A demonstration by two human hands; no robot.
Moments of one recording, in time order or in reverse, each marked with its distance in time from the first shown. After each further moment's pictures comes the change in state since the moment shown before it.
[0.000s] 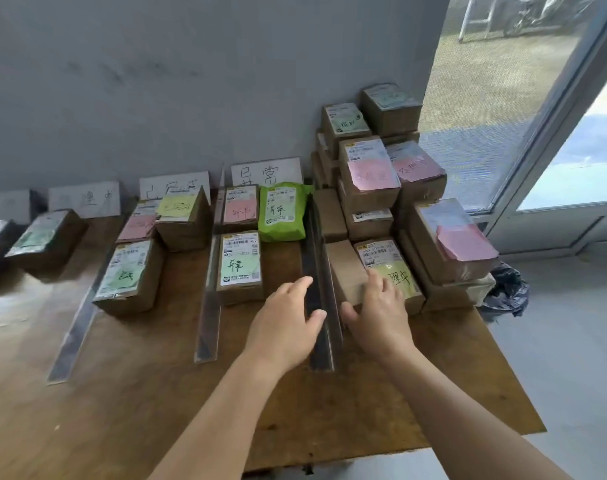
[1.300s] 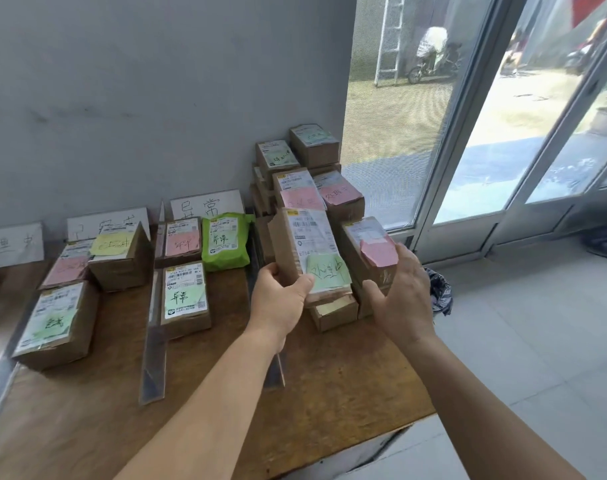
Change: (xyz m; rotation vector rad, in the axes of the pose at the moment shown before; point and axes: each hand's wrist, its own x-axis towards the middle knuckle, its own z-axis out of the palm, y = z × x) left_hand 0.033 0.070 0.014 -0.969 0.040 -0.185; right_hand -0.013 0.056 -0.092 0.168 0.476 0.030
